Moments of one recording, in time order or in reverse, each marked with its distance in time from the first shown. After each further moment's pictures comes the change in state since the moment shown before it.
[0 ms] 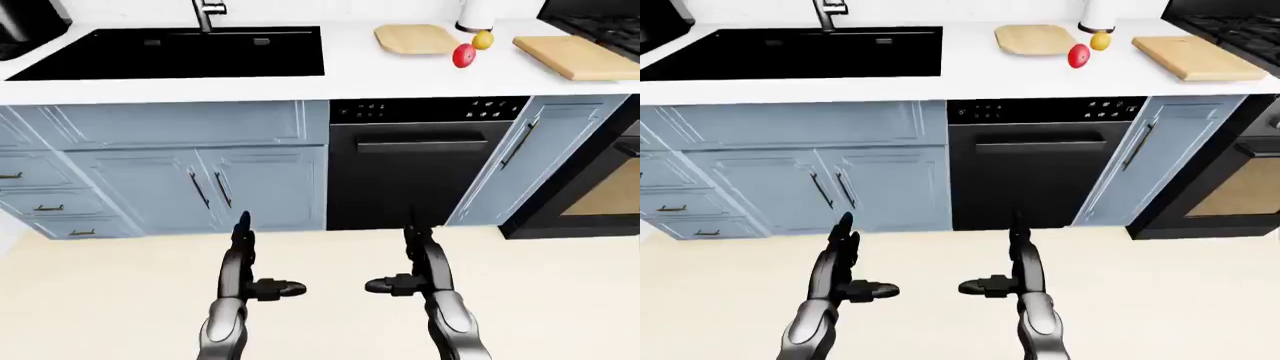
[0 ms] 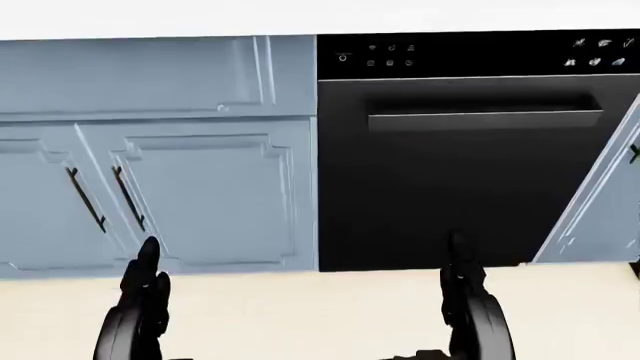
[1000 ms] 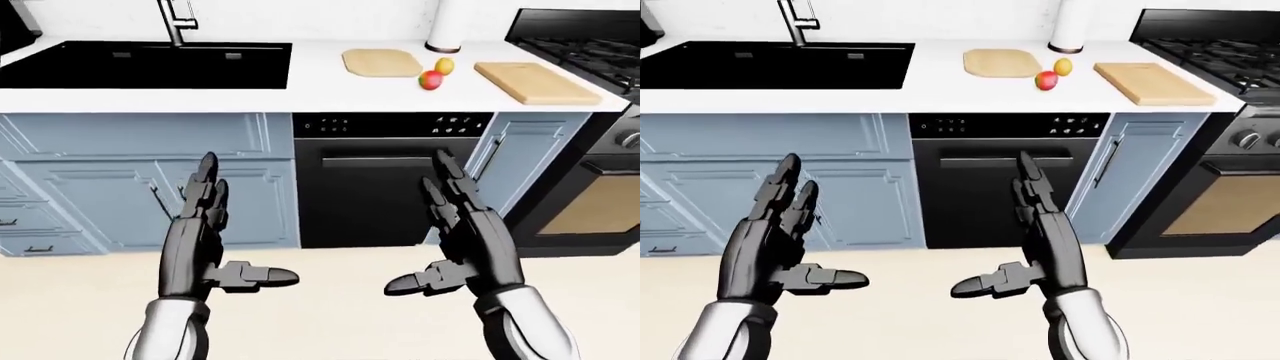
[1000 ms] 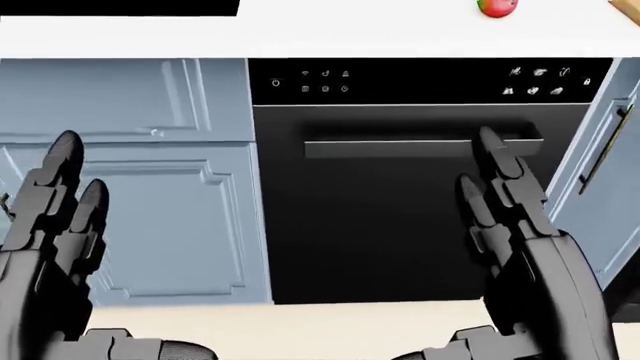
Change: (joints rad) left arm 0.049 0.006 0.022 -0.972 0.024 0.643 -0.059; right arm 0.040 -0.011 -0.020 -1.000 0.040 0.701 0.142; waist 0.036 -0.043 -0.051
